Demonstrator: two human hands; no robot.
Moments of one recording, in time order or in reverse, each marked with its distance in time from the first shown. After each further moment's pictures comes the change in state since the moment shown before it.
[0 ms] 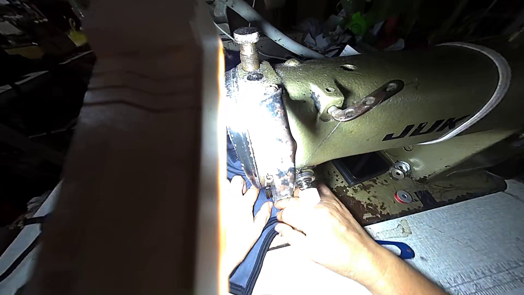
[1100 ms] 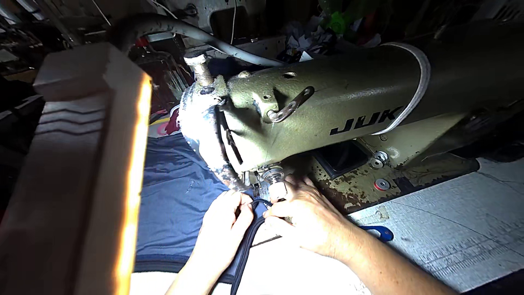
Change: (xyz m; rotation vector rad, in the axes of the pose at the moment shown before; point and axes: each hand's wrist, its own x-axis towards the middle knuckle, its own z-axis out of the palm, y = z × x) left_hand -0.013 0.001 -0.005 -0.525 -0.114 -0.188; right_hand 0.002 0.003 -0.012 0.220 -0.149 0.155
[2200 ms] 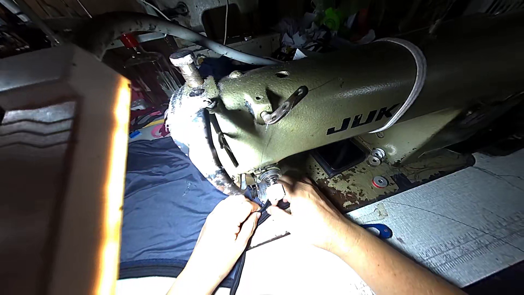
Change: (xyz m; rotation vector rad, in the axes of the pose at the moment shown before) left_hand -0.002 -0.008 0.003 0.074 0.013 0.331; right_hand 0.006 -0.007 -0.002 0.039 0.113 0.156
